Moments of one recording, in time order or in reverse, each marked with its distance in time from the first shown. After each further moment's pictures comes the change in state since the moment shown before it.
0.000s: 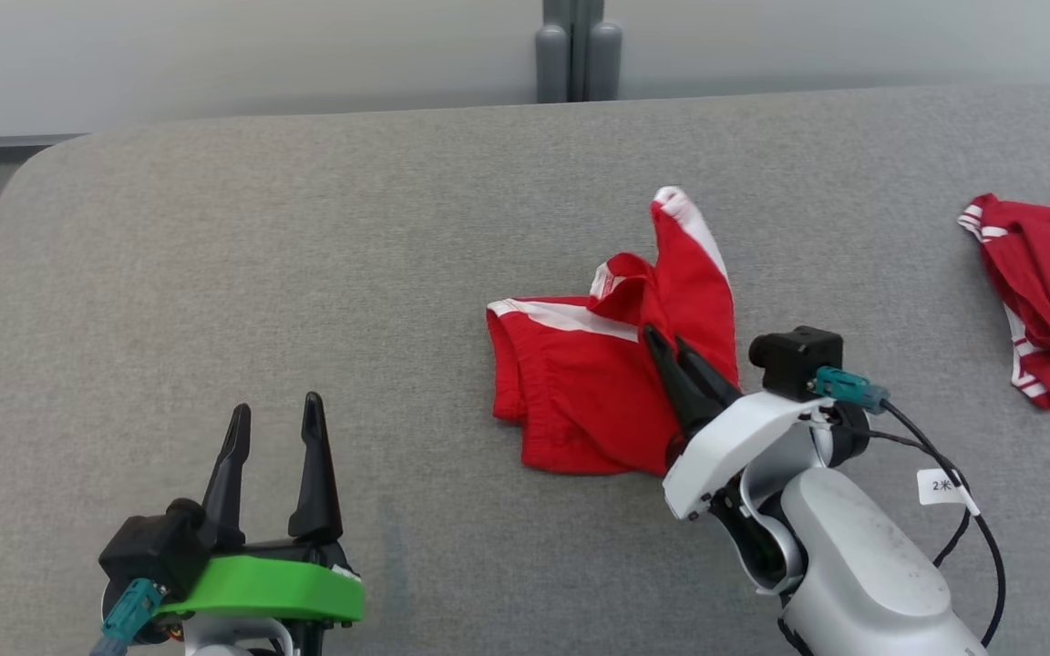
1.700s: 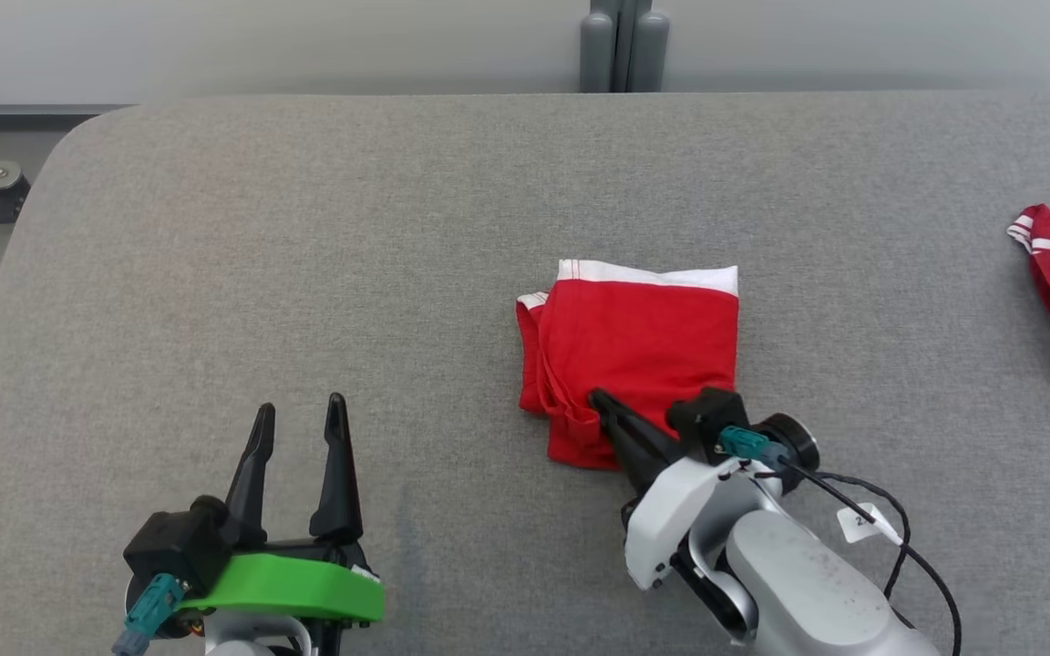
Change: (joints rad) left arm -0.016 -0.016 -0.026 0.035 -0.002 -0.018 -0.013; right arm -0.028 0.000 0.198 0.148 -0.150 0.000 -0.087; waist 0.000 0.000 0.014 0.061
